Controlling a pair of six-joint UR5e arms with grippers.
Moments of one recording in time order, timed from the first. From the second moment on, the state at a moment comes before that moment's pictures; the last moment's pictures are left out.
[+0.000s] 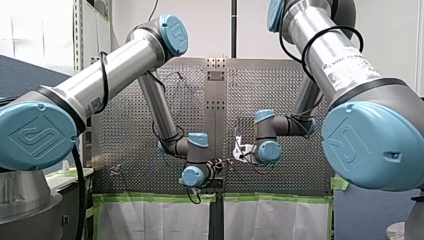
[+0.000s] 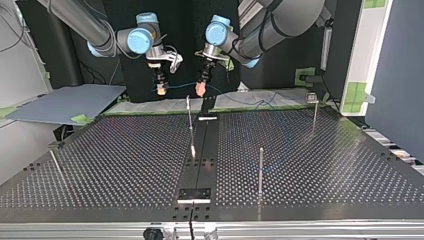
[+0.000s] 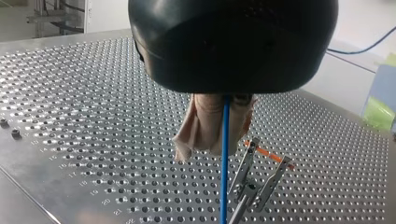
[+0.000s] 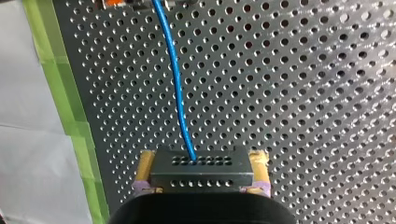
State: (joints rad) left arm -0.64 -2.44 -1.81 -2.08 -1.84 -2.20; right arm 2.10 -0.86 1.80 -0.69 1.66 1.72
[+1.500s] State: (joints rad) left arm -0.66 -2.57 -1.68 -2.12 -1.86 -2.18; right arm 2.01 -0.74 1.74 -0.77 1.65 1.74
